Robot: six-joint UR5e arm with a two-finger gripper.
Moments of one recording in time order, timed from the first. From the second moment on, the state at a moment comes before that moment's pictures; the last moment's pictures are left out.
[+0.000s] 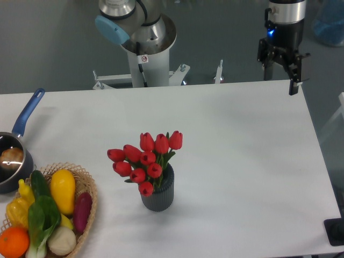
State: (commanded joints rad) arm 2.97 -1.58 -1.75 -1.00 1.27 2.04
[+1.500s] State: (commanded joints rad) arm 2.82 -1.68 -1.82 -1.00 0.86 1.62
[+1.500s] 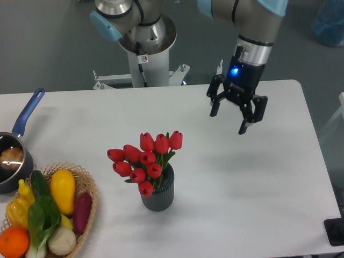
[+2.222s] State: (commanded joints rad) arm 2.82 -1.75 -1.86 -1.02 0.66 1.54
